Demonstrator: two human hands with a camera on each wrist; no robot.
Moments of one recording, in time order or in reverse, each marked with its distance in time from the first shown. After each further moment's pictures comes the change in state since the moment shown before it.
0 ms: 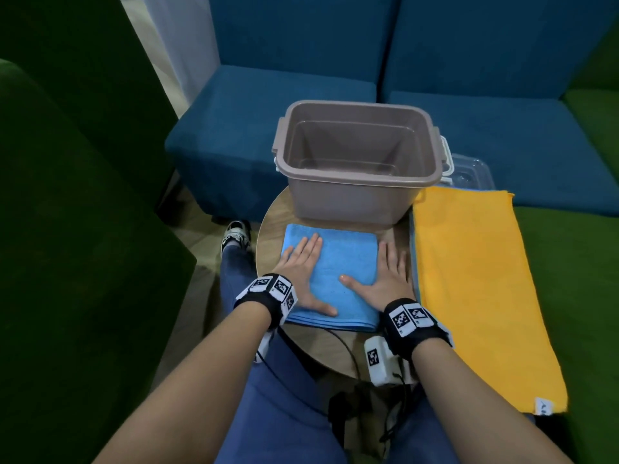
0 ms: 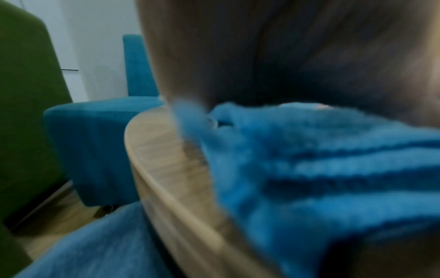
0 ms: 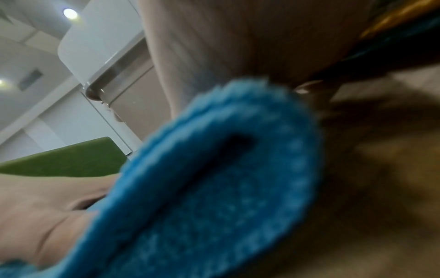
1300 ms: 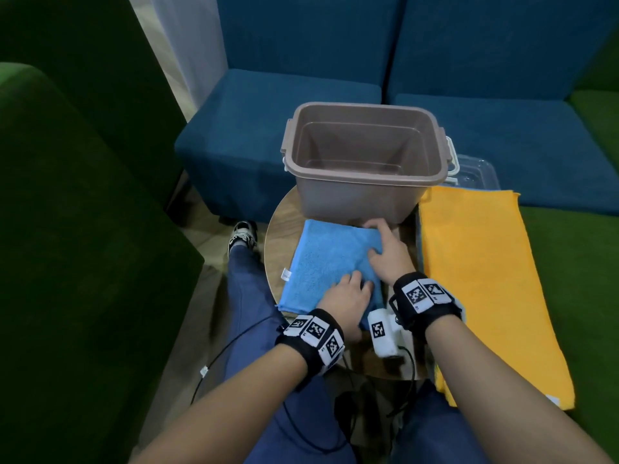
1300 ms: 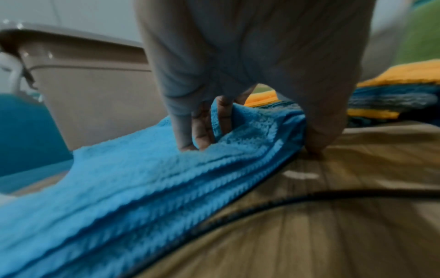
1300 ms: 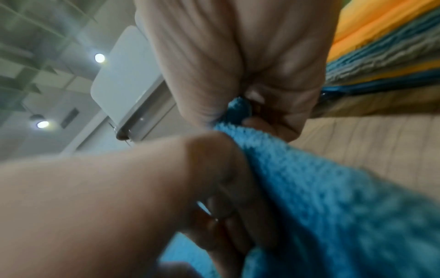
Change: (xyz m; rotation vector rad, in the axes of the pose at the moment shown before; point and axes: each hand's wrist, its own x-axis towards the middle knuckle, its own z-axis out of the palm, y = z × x) left_hand -0.031 0.099 0.003 0.155 0.071 0.094; right_hand 0.004 -0.033 -0.039 0.322 0.152 -0.235
